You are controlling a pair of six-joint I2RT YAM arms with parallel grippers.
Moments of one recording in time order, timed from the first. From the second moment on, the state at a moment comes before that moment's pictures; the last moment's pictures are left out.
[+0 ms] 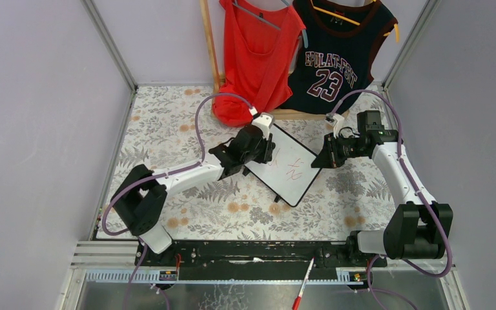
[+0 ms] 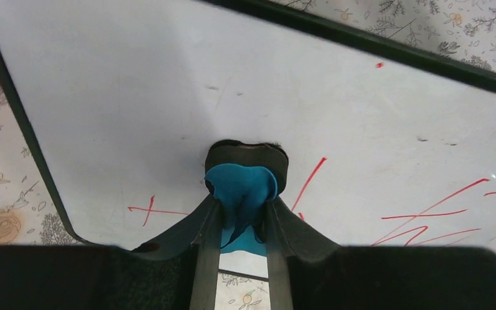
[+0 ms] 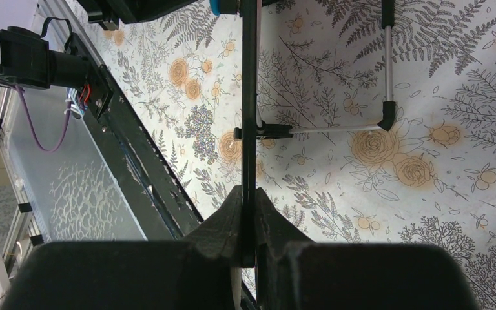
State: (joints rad) left arm -0.80 1.65 1.10 -0.01 -0.13 -0.31; right arm 0.01 1.33 1.06 -0.89 -0.90 -0.33
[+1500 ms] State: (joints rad) left arm -0.76 1.60 0.92 0.13 -0.07 -0.35; right arm 0.01 1.33 1.06 -0.90 -0.92 -0.36
